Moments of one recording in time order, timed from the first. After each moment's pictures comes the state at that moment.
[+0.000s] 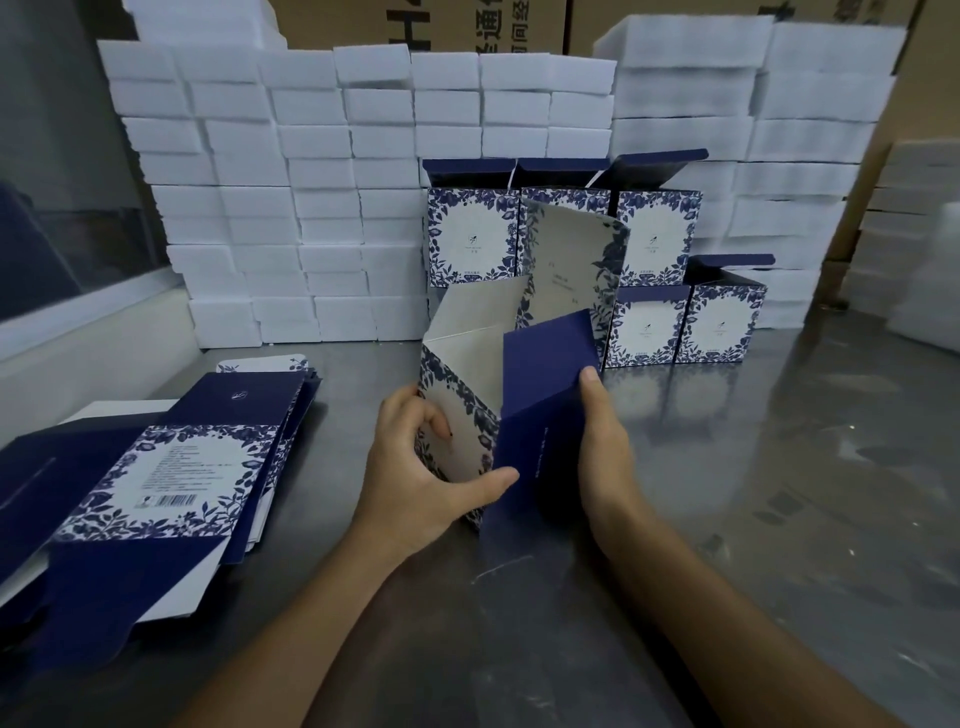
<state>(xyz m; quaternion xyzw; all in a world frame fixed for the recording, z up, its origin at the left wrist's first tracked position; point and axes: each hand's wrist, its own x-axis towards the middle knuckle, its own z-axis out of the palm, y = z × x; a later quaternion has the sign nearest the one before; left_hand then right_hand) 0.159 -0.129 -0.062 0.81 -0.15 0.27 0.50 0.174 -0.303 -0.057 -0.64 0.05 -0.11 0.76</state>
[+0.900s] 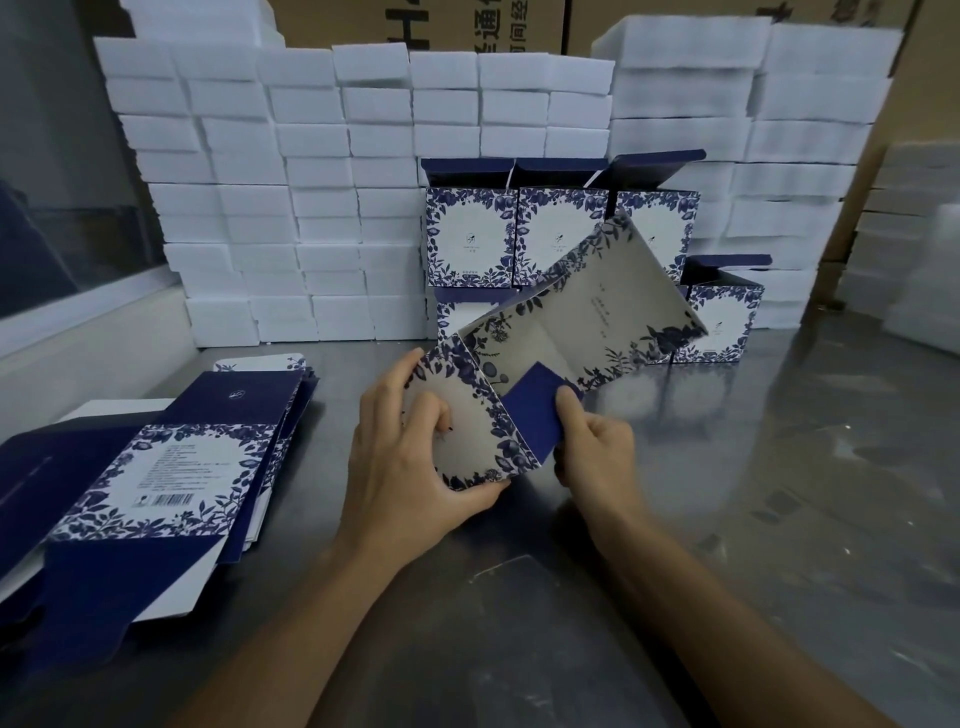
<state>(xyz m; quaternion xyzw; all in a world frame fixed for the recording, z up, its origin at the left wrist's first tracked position) 0.155 -0.128 -0.058 0.85 -0.20 0.42 0.26 0.171 -0.305 -0.059 -0.71 0.03 -0.18 0.68</state>
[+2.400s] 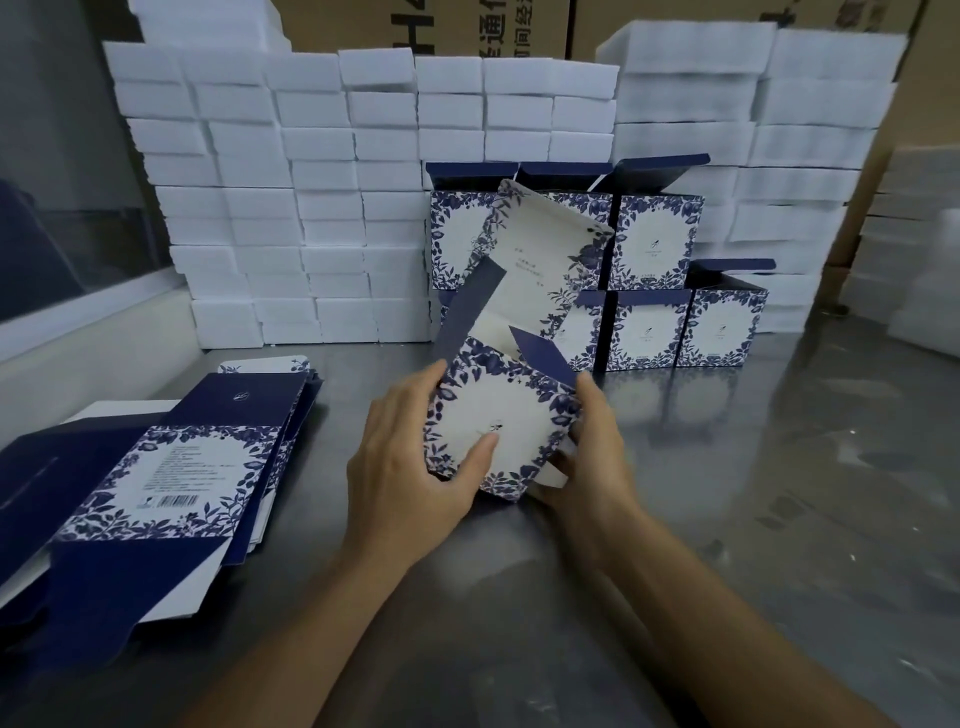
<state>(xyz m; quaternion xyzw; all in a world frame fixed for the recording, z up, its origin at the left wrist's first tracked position) 0.153 -0.135 -0.056 0.82 -0.15 0.44 0.33 0.172 -0.290 -0.052 -0.55 0.07 -0.07 0.83</state>
